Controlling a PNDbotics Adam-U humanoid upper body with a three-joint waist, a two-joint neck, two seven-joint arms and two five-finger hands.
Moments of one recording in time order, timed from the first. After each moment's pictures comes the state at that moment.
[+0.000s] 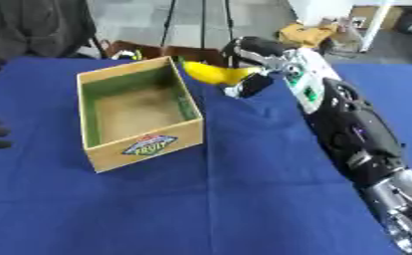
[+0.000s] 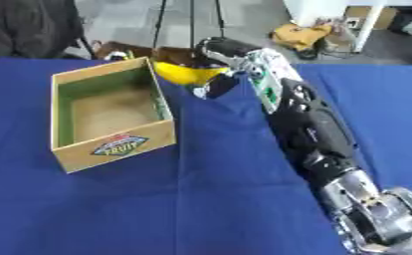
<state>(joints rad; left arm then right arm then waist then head) -0.22 0.30 0.05 -1.71 0.13 -0.18 -0.02 -1.08 -0.23 0.07 -0.84 0.98 -0.46 0.40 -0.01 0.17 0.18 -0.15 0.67</state>
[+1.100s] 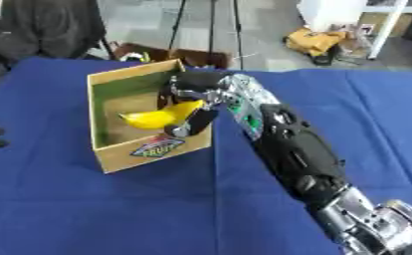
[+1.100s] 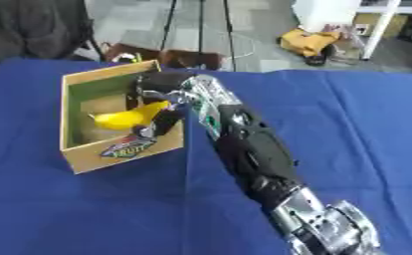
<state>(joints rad) -0.25 0.28 0.04 -1.72 0.14 -0.18 -0.03 -1.05 -0.08 0.15 -0.86 1.07 -0.55 0.47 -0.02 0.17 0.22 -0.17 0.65</state>
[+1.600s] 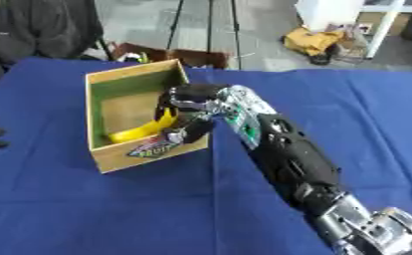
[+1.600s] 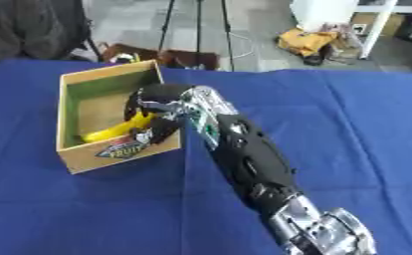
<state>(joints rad) -0.25 0.28 0.04 -1.72 0.14 -0.18 -0.03 -1.04 -0.07 0.14 -0.85 1.04 -0.55 0.46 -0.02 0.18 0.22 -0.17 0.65</state>
